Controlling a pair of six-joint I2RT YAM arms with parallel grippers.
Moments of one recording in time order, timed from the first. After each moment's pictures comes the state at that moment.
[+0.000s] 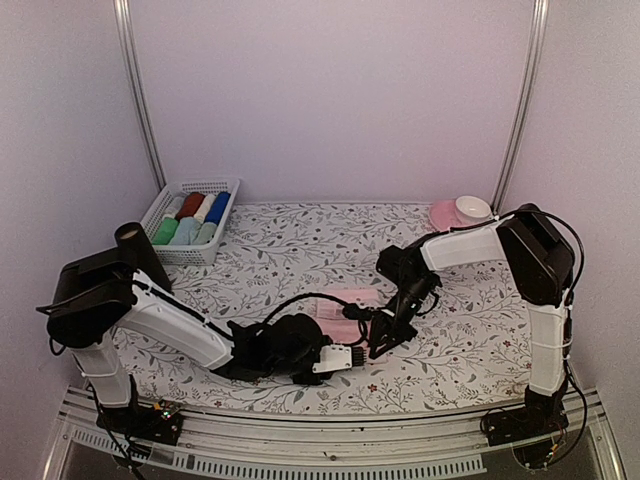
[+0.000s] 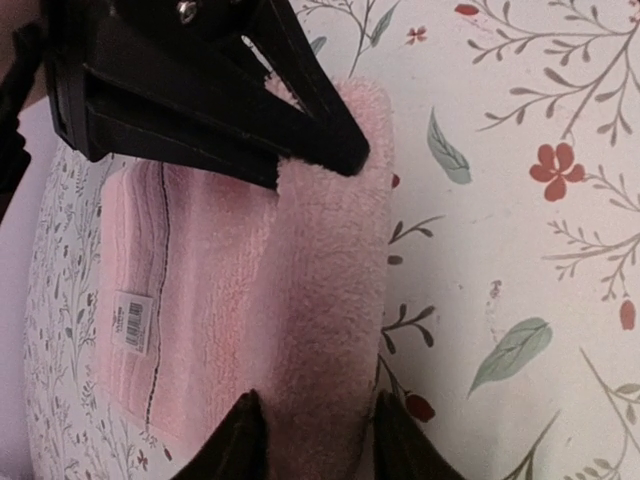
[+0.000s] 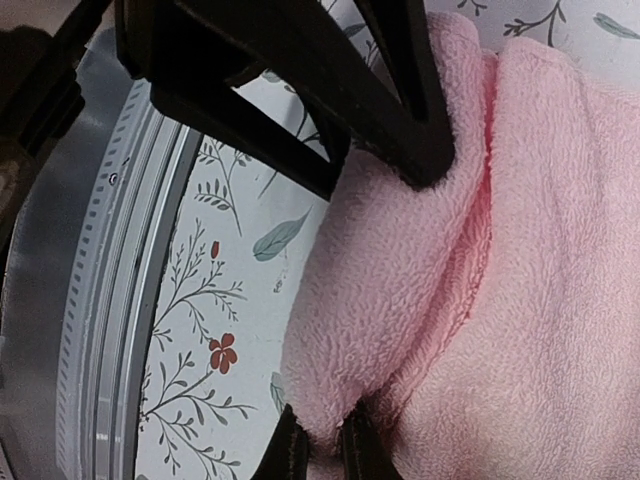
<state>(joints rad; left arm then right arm) -1.24 1.82 0.79 0.31 -0.24 0.56 0.68 2.09 1.33 -0.93 -0.83 -1.04</state>
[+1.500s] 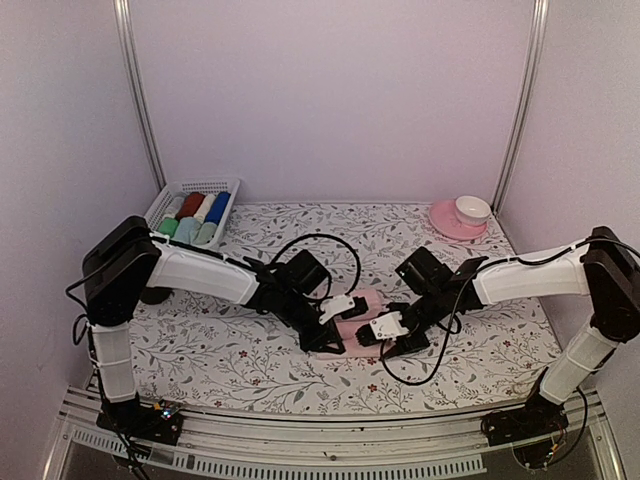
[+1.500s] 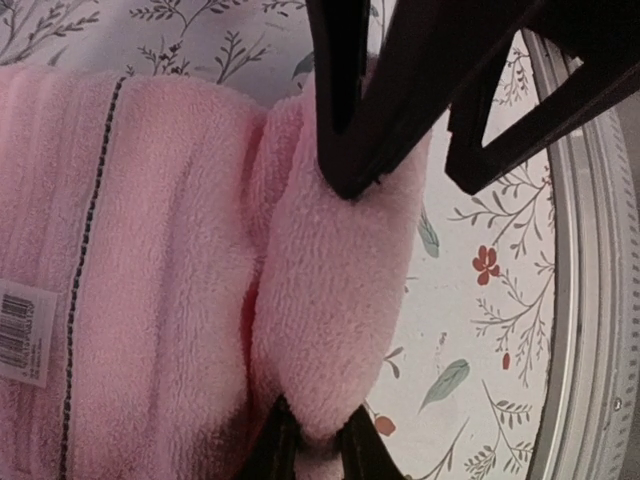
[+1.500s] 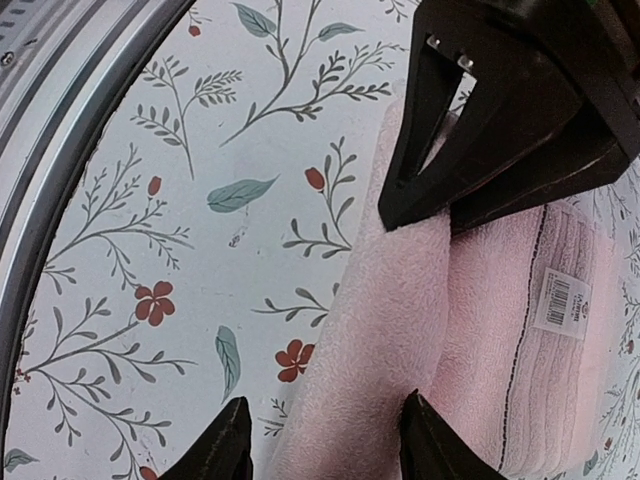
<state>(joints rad) -0.95 1.98 1.20 -0.26 0.47 0.23 0.81 1.61 0.88 -0.38 -0.45 -1.07</state>
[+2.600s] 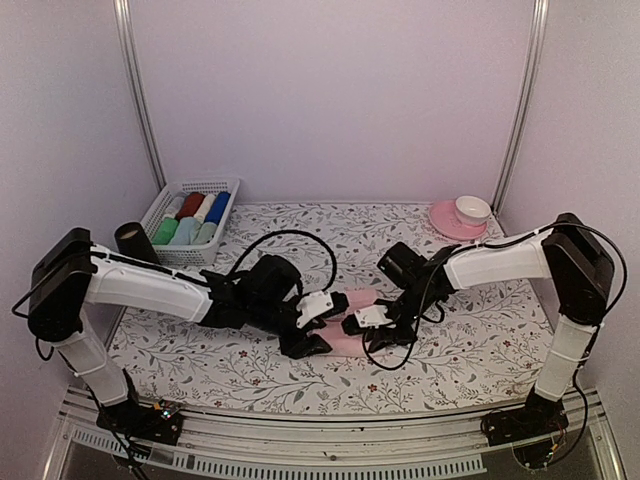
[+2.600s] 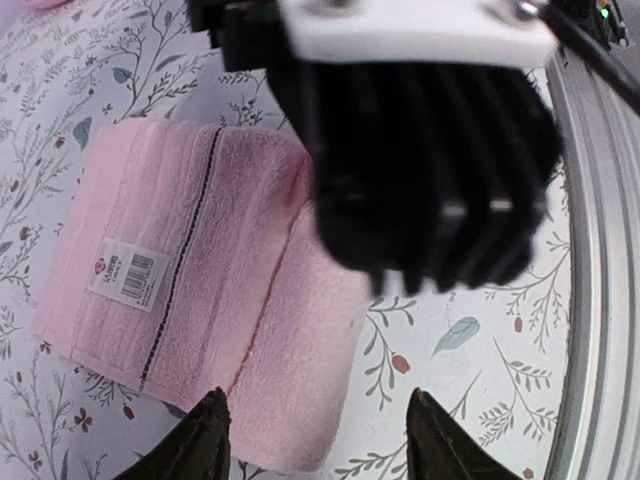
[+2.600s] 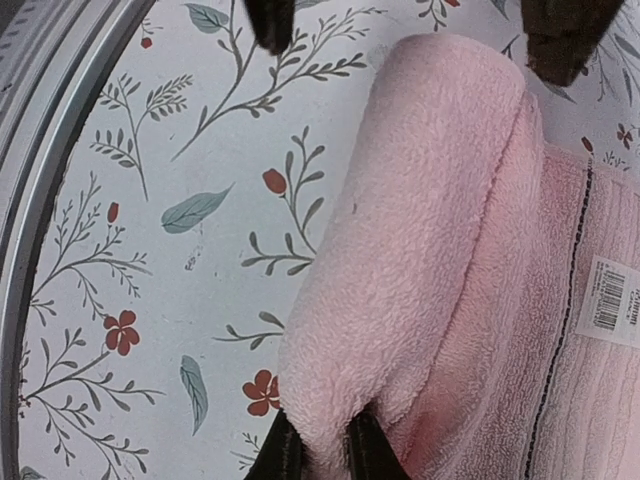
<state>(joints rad) -0.99 1.68 0.92 -0.06 0.25 0.26 0.79 1.81 1.07 -0.50 -0.48 -1.00</state>
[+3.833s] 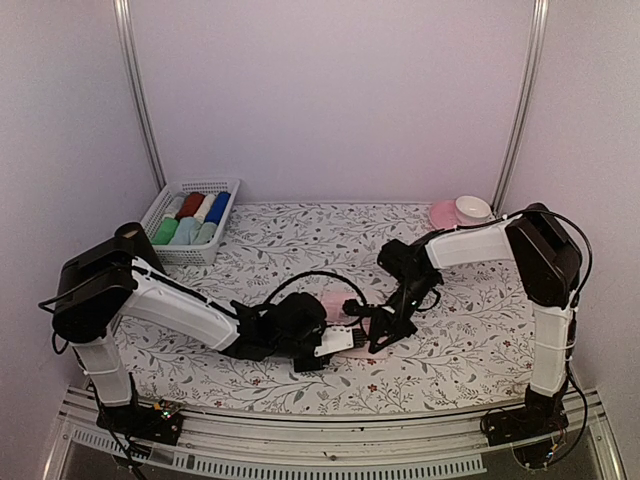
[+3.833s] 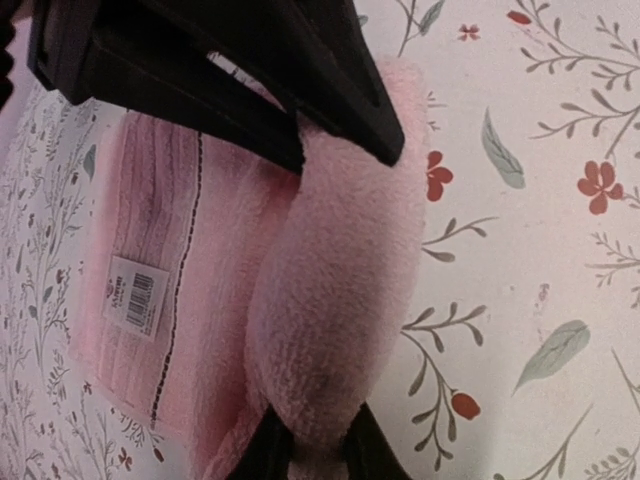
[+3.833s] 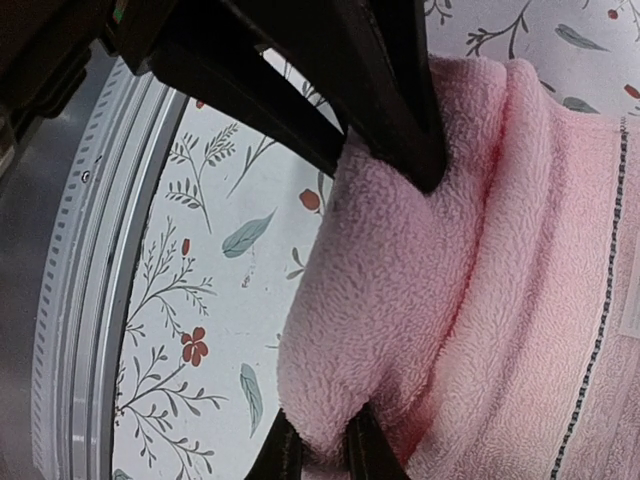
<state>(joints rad) -1.15 1.84 0.90 0.13 -0.12 0.49 0.69 2.04 1.31 -0.86 -0.77 -1.01</state>
